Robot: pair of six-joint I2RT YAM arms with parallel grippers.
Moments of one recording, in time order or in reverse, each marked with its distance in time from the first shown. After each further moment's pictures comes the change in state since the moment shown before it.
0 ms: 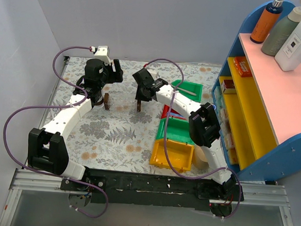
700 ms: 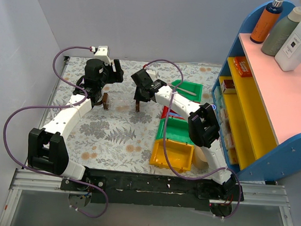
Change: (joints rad) left arm 0.000 0.000 0.000 0.000 0.014 -0.006; right arm 0.017 0.000 -0.010 0.029 0.020 0.040
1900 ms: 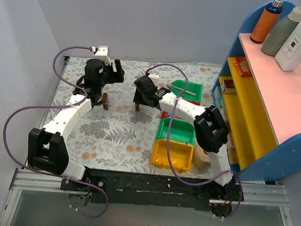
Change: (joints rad) left arm 0.000 0.000 0.000 0.000 0.007 0.000; right arm 0.021 -0.116 -0.238 0.194 0.080 0.005
